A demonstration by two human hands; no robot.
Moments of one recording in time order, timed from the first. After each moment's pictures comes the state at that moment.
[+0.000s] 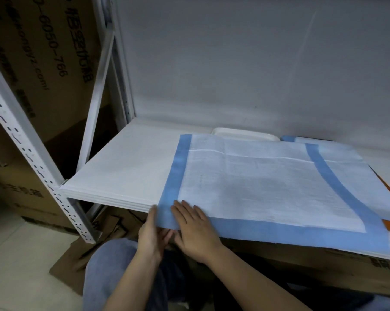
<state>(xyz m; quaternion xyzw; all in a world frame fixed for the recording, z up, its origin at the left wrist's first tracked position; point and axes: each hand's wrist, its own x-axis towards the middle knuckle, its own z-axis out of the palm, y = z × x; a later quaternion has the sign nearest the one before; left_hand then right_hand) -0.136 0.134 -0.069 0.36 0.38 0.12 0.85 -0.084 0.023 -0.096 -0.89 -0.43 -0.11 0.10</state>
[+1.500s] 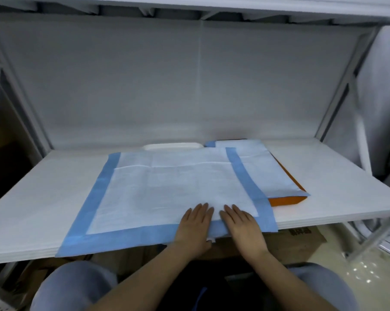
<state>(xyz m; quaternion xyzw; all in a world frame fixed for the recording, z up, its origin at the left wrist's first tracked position) -0.050 -0.087 -0.041 0.98 -0.20 0.00 0.03 -0.036 -0.263 -0.074 -0.95 -0.21 -0.21 0.01</state>
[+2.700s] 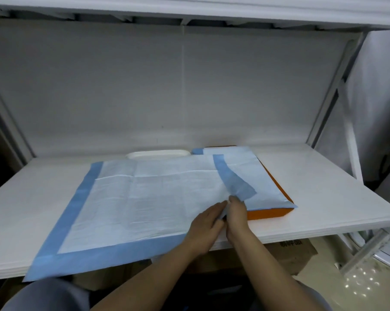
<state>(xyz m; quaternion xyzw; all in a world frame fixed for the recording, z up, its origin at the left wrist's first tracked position) -0.016 -0.170 -0.015 0.86 -0.14 -0.06 0.48 0.008 -0.259 0.013 -0.53 0.22 -0.03 0.81</state>
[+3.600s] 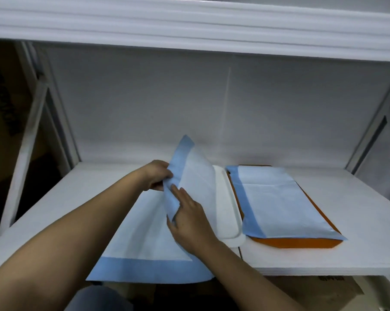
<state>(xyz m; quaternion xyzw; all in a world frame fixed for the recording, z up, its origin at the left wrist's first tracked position) 0.058 0.062 0.134 0.84 0.12 -0.10 0.52 -0.016 -0.080 0.056 -0.89 -0.31 -0.11 0.32</state>
